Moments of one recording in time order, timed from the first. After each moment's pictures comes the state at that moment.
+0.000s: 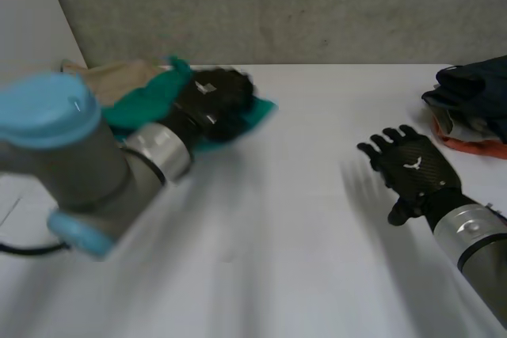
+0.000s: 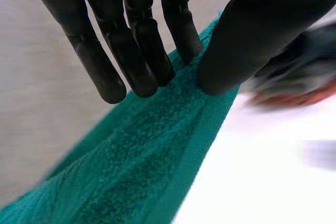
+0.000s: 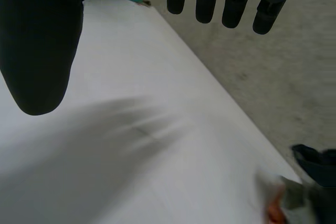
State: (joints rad) left arm 4.20 -1.98 -1.42 3.43 -1.31 3.19; right arm 1.77 -1.45 2.03 -0.37 1.26 2.56; left_hand 1.14 1.20 1.19 1.20 0.98; right_hand 0.23 0.22 0.22 0.22 0.05
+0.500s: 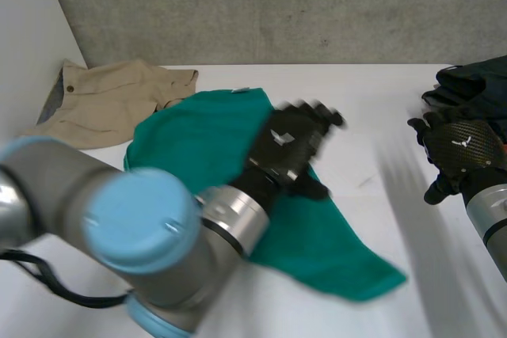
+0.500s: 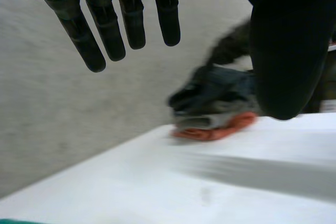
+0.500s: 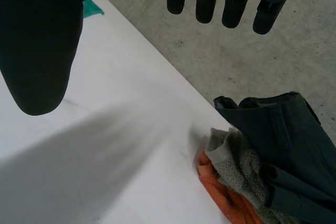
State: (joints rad) left arm 3.86 -2.05 -1.50 3.62 -1.51 3.08; right arm 1.70 -1.49 1.99 -0.37 1.42 2.63; left_hand 0.43 0.42 0.42 0.40 0.22; right_hand 0.23 0.22 0.22 0.22 0.05
